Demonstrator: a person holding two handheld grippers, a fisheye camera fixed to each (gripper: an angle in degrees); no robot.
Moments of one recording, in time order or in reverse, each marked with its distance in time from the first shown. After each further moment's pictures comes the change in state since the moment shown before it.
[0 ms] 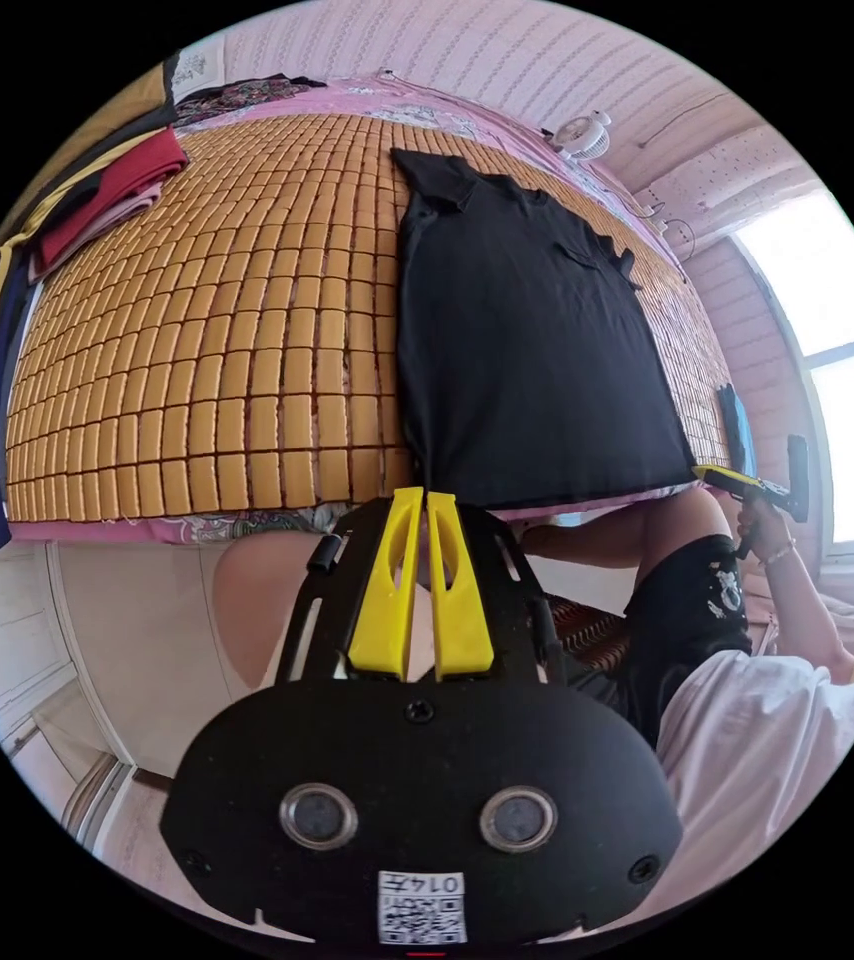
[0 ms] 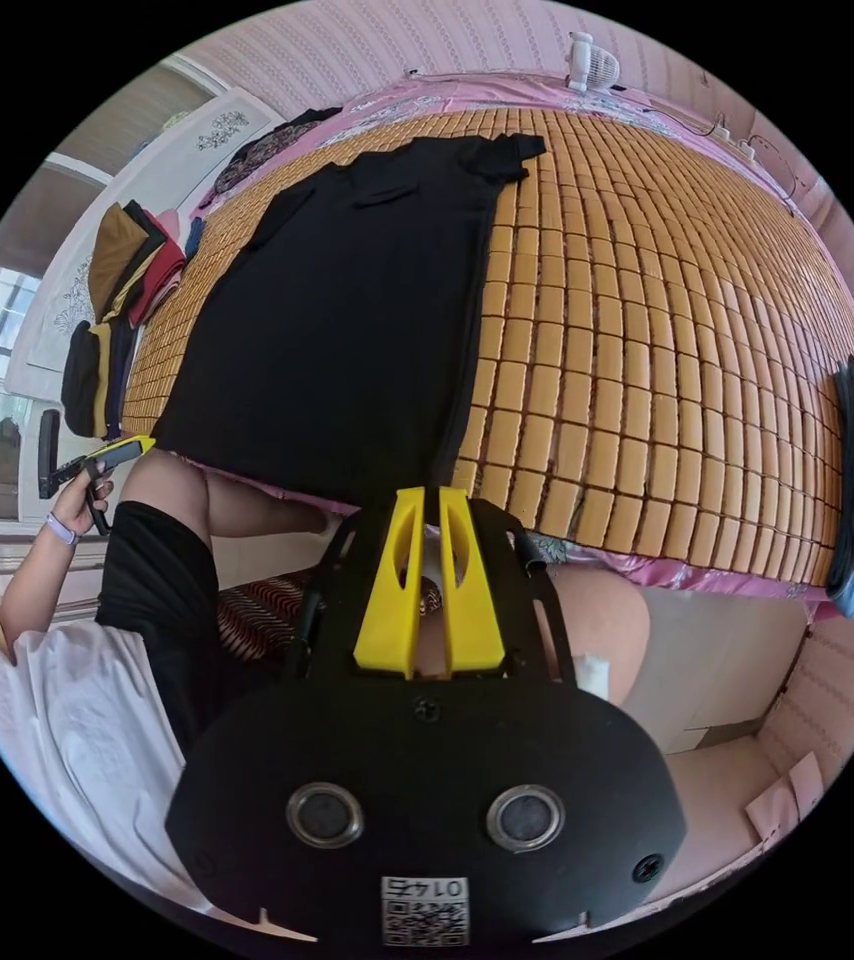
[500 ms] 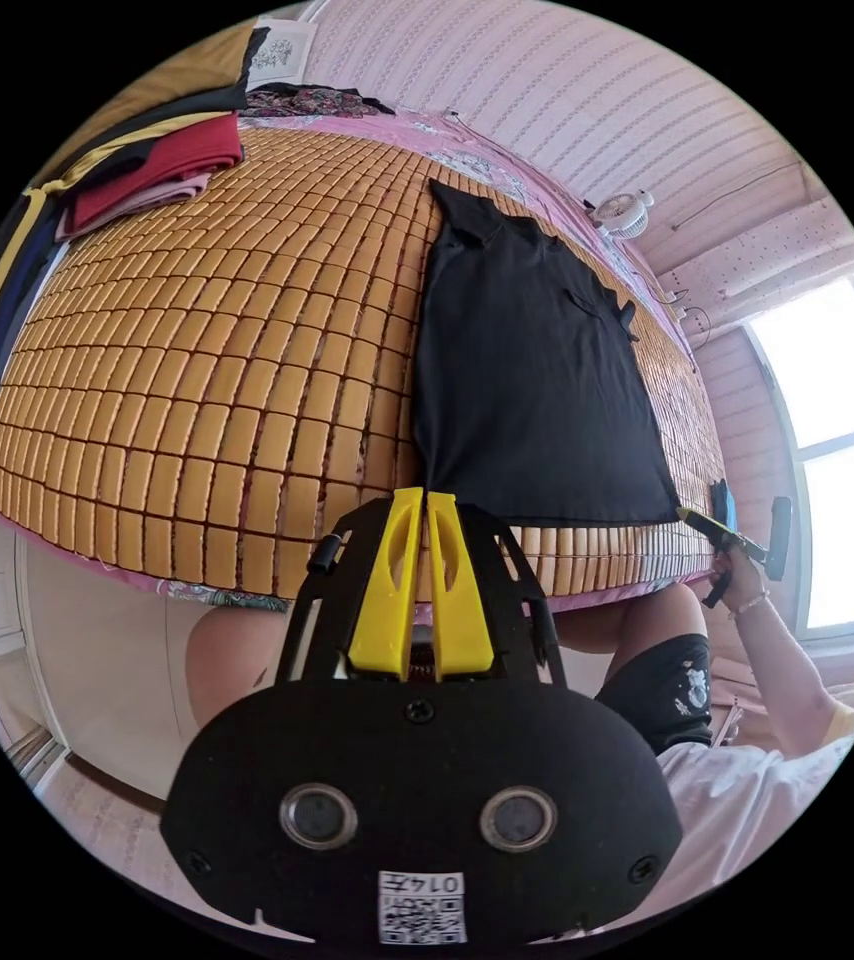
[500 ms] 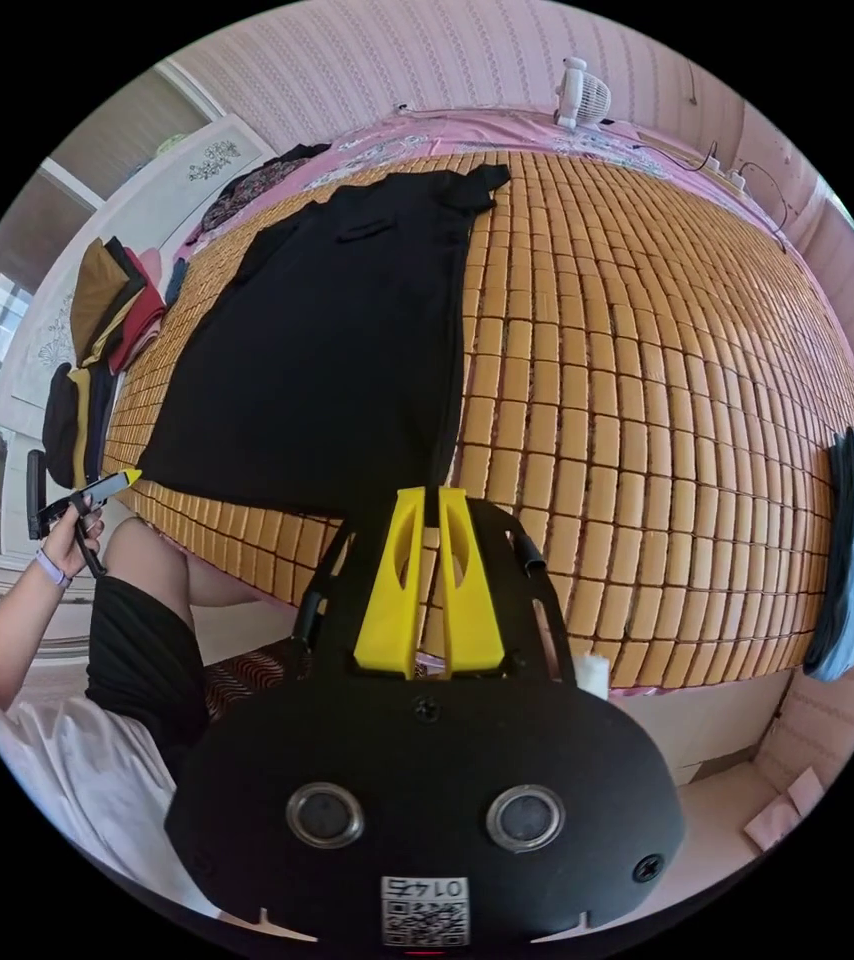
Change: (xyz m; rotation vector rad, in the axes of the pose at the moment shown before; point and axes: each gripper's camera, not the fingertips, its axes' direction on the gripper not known) left arm -0.073 -0.077 0.004 0.142 0.066 -0.163; right arm 0.045 -0.072 0.034 0.136 0.052 0.003
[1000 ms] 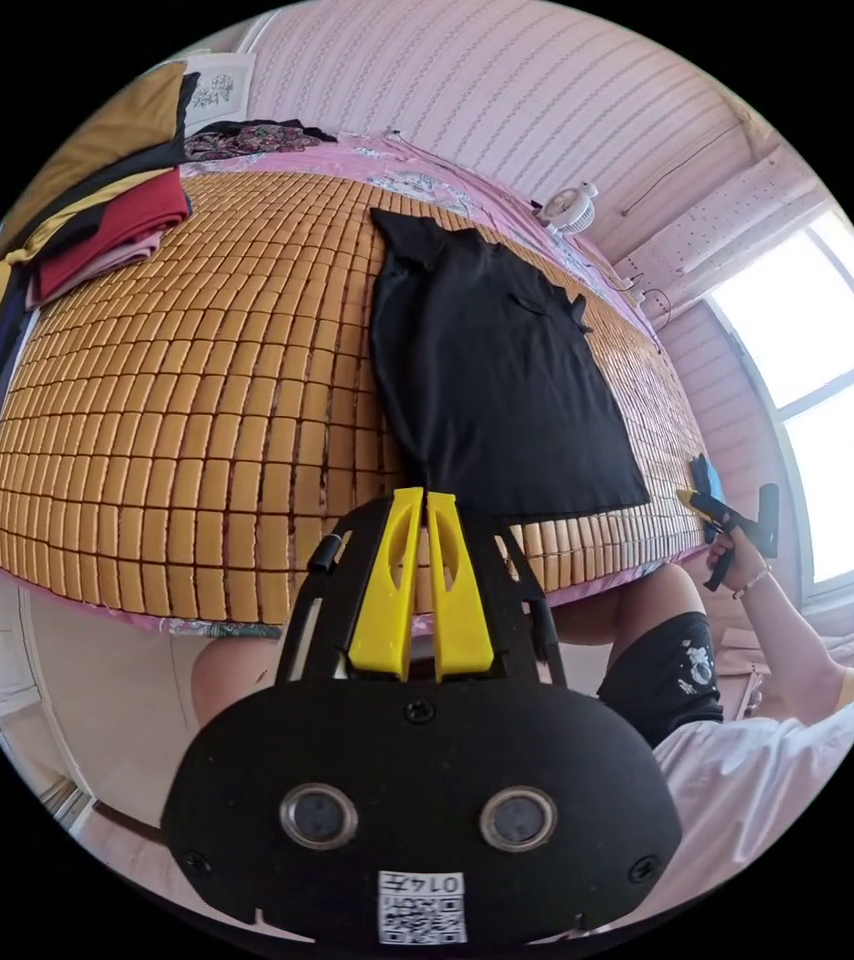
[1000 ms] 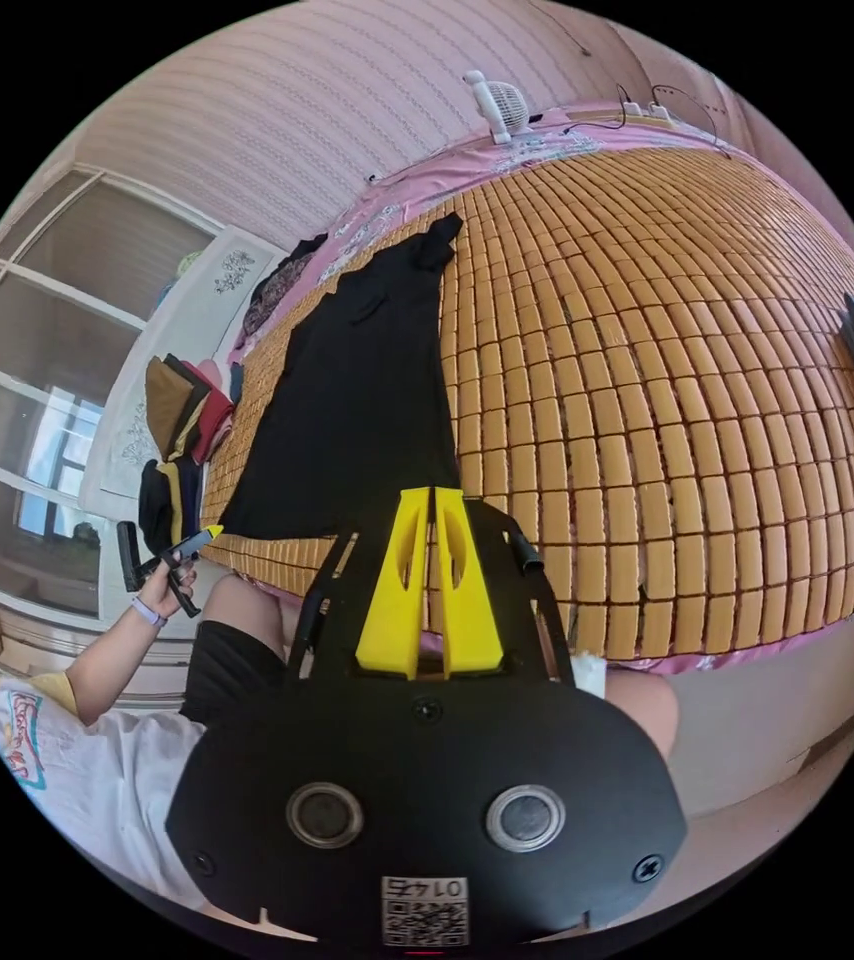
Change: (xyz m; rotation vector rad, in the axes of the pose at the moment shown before) left arm -0.029 -0.010 -0.039 0.061 0.023 0.120; right arm 0.119 0.063 0.010 0.140 -0.288 0.182
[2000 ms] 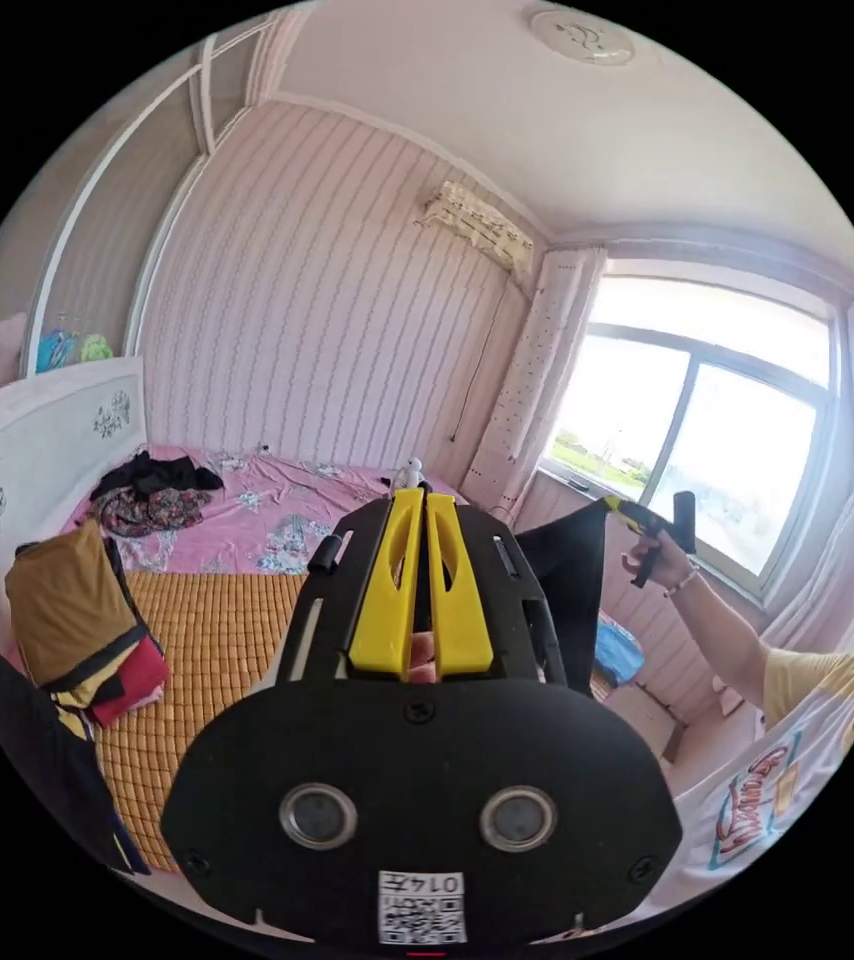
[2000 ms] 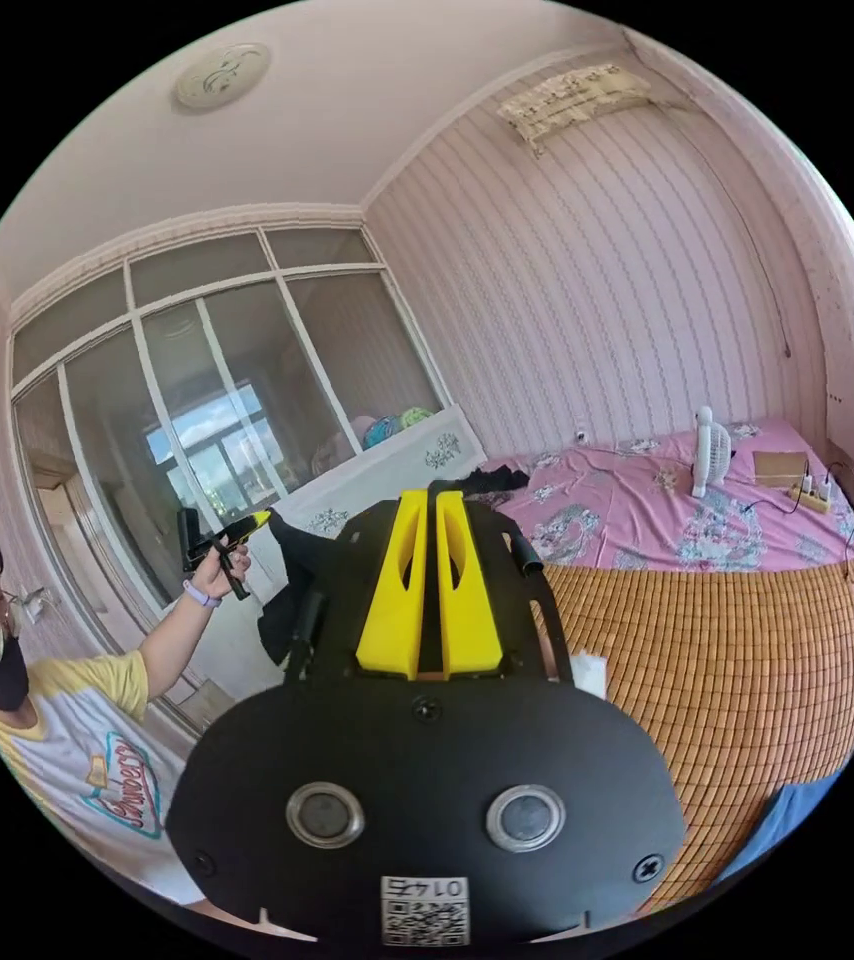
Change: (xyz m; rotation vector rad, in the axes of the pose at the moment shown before) left arm 0.048 -0.090 -0.485 0.727 0.197 0.409; right arm -0.105 -0.097 -0.306 0.590 -0.328 -0.528
